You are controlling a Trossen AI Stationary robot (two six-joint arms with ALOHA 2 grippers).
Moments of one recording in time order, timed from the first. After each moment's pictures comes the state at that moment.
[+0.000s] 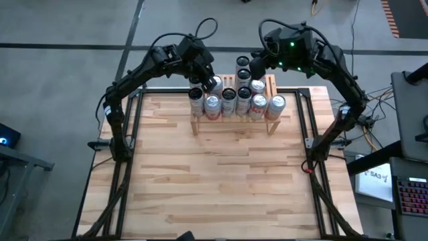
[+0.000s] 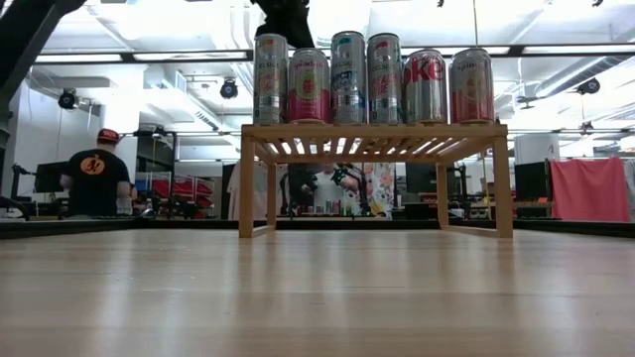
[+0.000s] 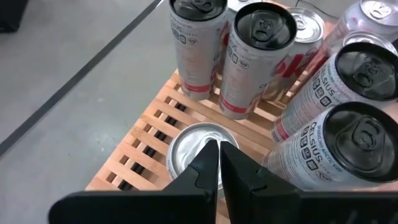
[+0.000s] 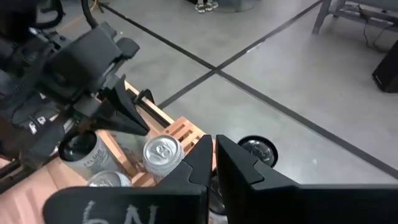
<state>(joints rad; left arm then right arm) 0.47 1.88 2.28 -1.13 -0.04 -0.04 -0.43 1.65 2.35 -1.16 0.24 0.22</state>
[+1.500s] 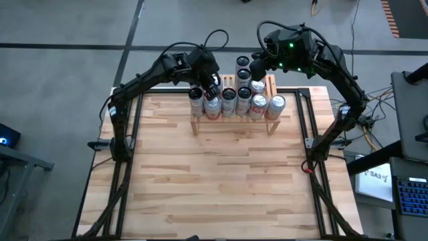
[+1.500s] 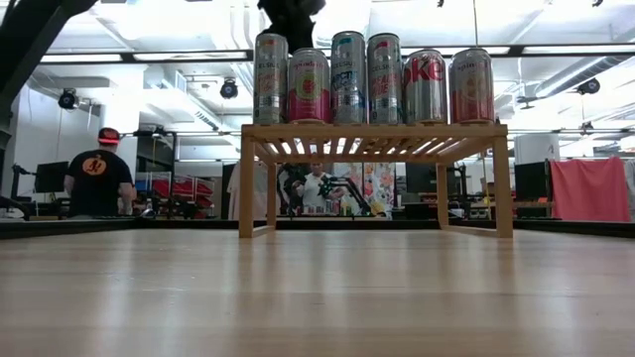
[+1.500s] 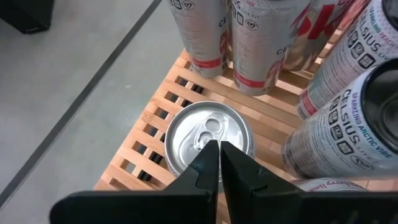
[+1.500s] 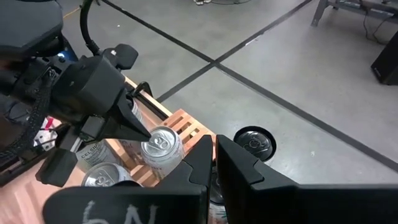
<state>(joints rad) 0.41 1.93 2.27 -1.18 -0.19 0.01 -0.43 1.65 2.35 -1.20 0.24 0.23</state>
